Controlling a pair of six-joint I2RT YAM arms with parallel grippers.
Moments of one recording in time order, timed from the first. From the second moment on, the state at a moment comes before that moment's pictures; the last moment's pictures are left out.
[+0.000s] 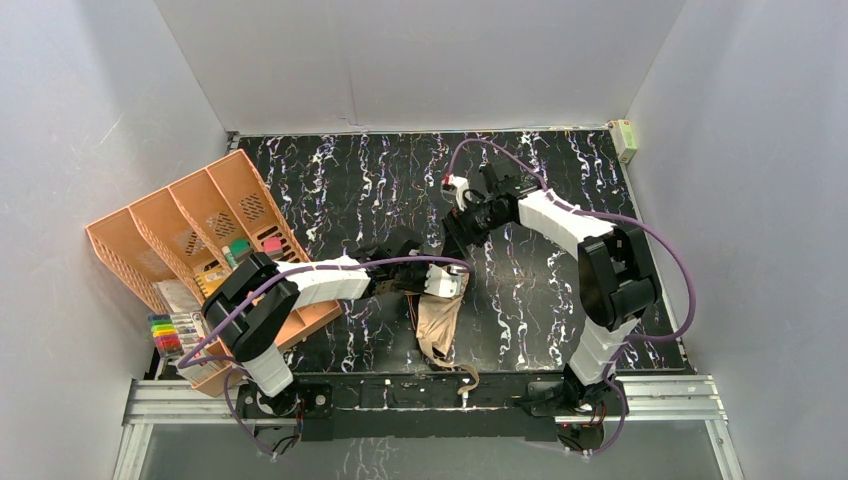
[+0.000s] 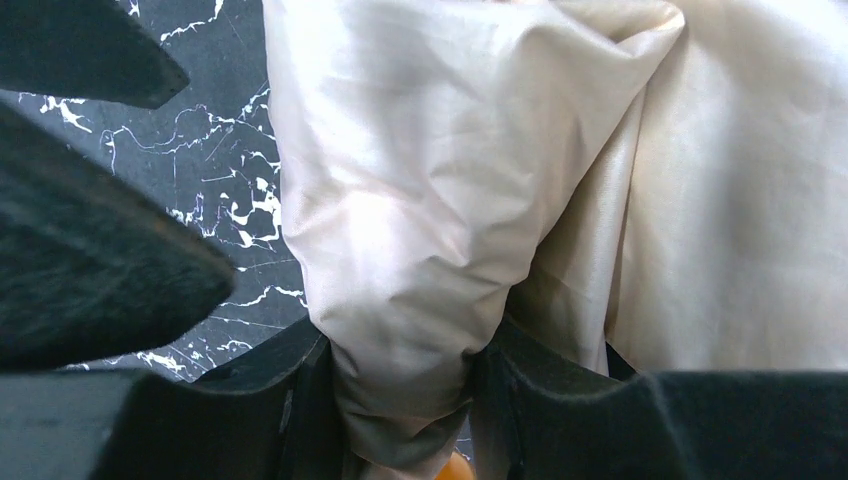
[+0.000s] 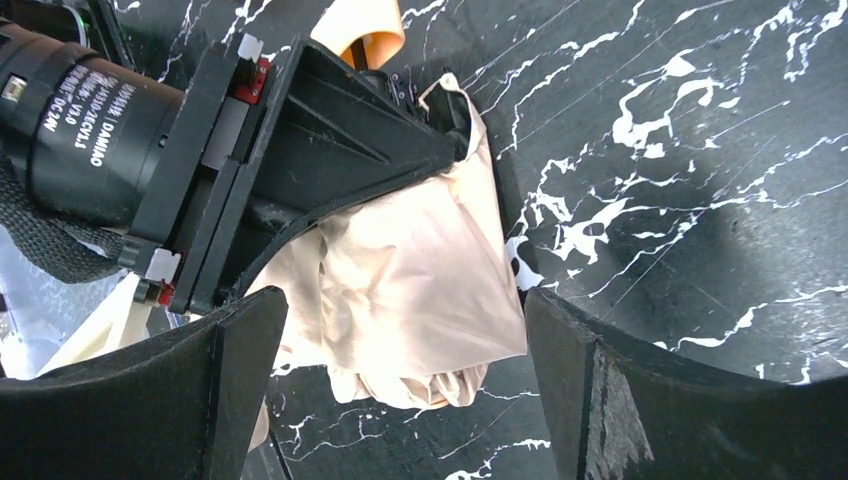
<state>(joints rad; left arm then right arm) -0.81 1.67 0.86 -0.02 0.16 1.04 0.47 1.77 1.28 -0.58 -0.80 -0.23</state>
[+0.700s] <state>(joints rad) -0.81 1.66 0.86 -0.04 0.16 1.06 0.55 1.87 1.26 -0.65 -0.69 -0.27</state>
